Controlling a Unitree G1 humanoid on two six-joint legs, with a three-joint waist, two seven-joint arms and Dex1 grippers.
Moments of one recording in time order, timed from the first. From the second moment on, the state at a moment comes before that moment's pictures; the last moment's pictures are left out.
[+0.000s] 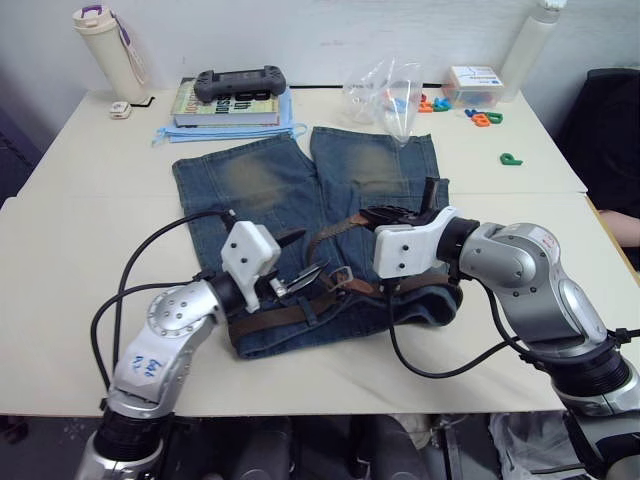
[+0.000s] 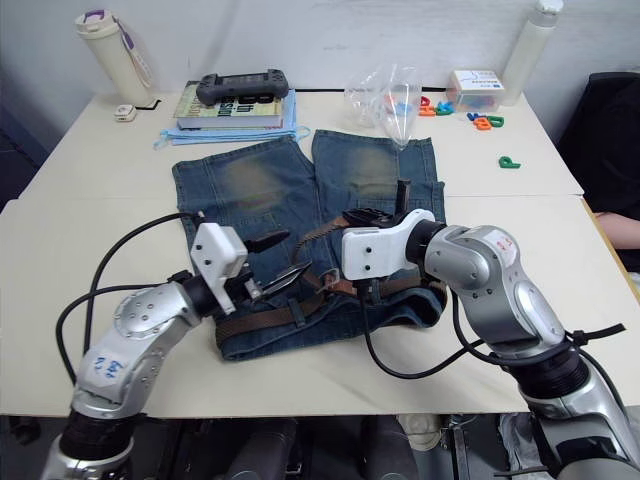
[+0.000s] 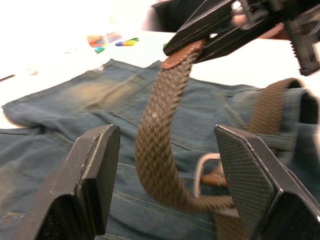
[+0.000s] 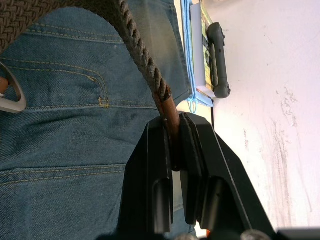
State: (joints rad) left arm -0.26 0.41 -0.12 -0.51 -0.22 0.45 -0.41; right arm -0.61 -0.69 0.29 -0.39 -0.41 0.12 0.80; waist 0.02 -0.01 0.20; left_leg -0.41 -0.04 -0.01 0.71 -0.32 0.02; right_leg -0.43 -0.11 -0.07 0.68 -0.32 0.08
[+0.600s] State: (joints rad) left arm -0.31 0.38 -0.20 -0.50 -0.02 0.41 -0.37; right arm -0.61 -0.63 0.31 -0.40 -0.45 0.12 0.82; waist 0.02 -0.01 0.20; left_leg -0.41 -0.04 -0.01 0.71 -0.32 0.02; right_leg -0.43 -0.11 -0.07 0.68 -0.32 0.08
